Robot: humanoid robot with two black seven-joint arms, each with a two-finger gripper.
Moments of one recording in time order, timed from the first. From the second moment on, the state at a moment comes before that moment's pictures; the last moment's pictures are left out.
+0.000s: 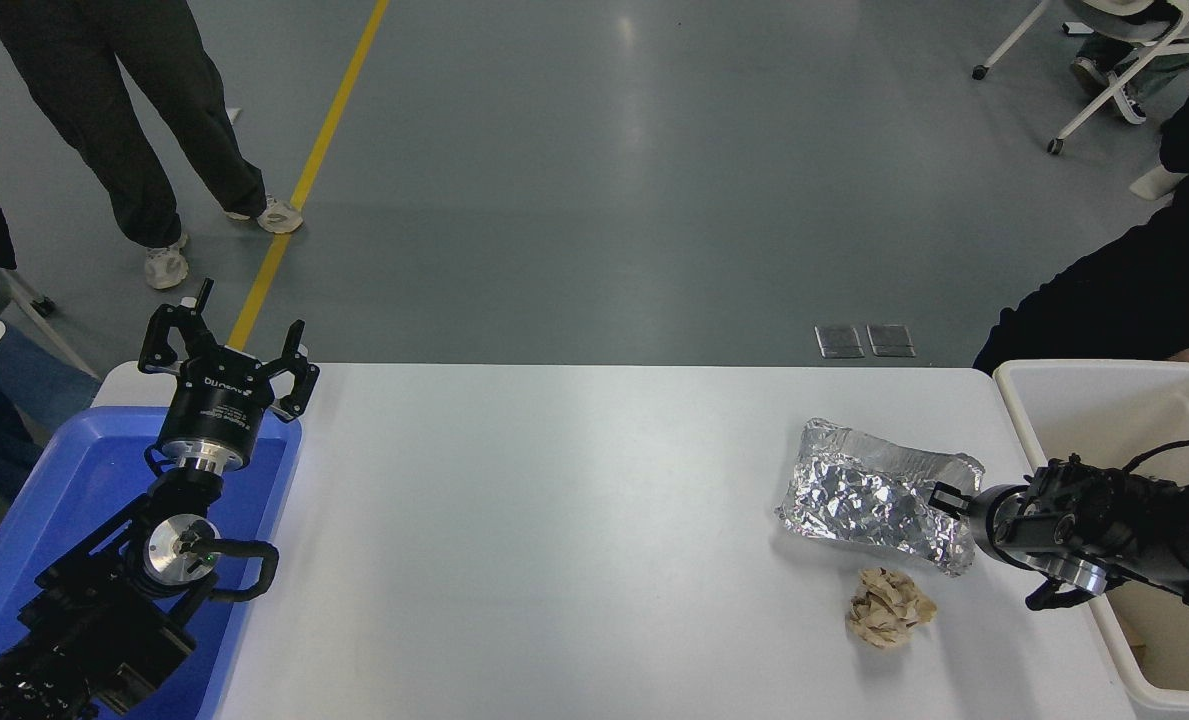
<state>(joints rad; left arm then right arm) -0.54 0.24 -0.94 -0.52 0.00 -0.56 -0.50 1.13 -0.31 -1.09 0.85 0.01 -0.18 -0.05</state>
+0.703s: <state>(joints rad) -0.54 0.24 -0.94 -0.52 0.00 -0.56 -0.50 1.59 -0.49 -1.12 1.03 0.01 0.16 -0.04</state>
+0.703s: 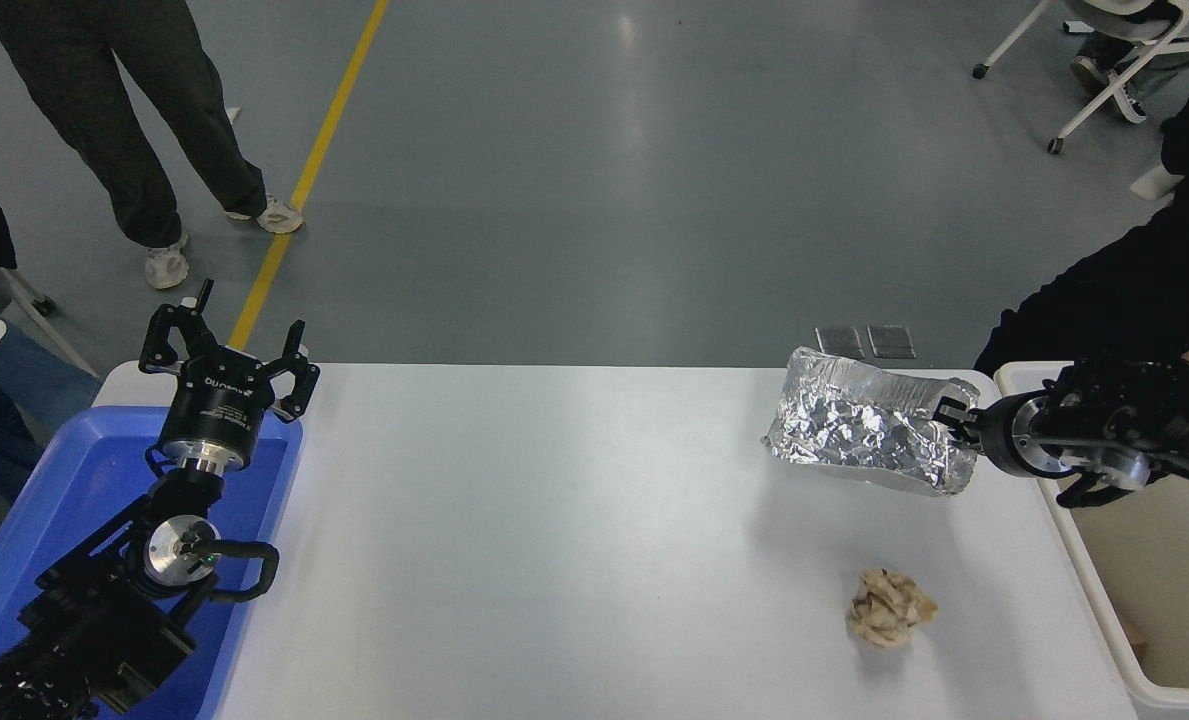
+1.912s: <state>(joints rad) -0.54 0.24 -0.94 -0.52 0.00 -0.56 -0.50 1.97 -0.67 -1.19 1.09 0.00 0.48 -0.04</state>
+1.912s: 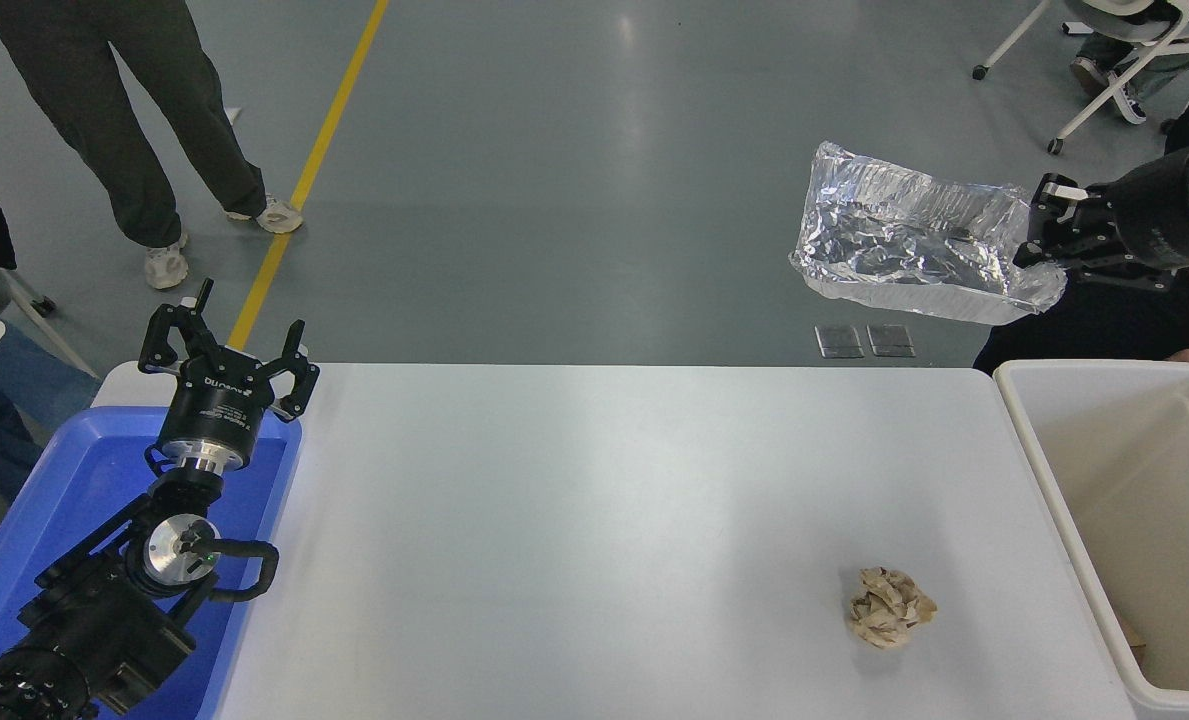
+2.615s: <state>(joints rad) -0.54 0.24 -0.94 -0.52 0.00 -0.56 -0.50 1.28 -0.71 -0.95 0.35 0.08 0.41 -0.05</state>
